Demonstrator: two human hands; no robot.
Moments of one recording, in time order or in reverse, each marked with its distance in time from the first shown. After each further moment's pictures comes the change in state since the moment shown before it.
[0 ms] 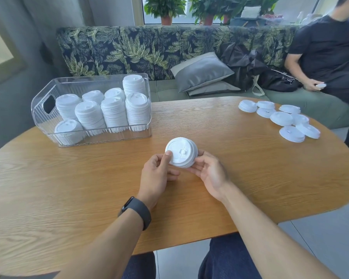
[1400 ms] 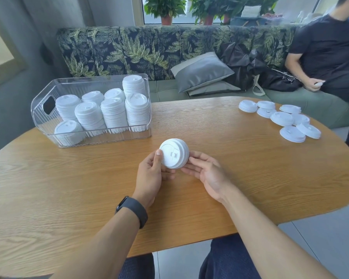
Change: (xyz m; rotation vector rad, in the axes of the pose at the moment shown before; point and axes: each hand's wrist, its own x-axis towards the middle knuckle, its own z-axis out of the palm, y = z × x) left_hand 0.007 -0.003 -0.008 -0.059 -0.036 0.085; right_hand -0.005 -0.002 0.002 -0.026 -0.096 0.023
